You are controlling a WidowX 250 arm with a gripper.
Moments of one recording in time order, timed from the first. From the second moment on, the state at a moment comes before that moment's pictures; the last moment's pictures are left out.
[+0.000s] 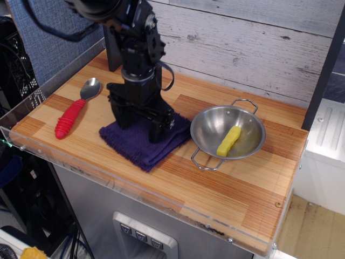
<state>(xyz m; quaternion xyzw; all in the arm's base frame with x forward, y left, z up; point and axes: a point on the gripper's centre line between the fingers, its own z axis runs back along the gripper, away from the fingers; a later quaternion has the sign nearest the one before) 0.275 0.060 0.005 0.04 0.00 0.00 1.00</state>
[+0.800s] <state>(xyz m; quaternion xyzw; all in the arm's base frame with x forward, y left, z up) 0.238 0.069 0.006 0.06 0.02 0.01 1.00</state>
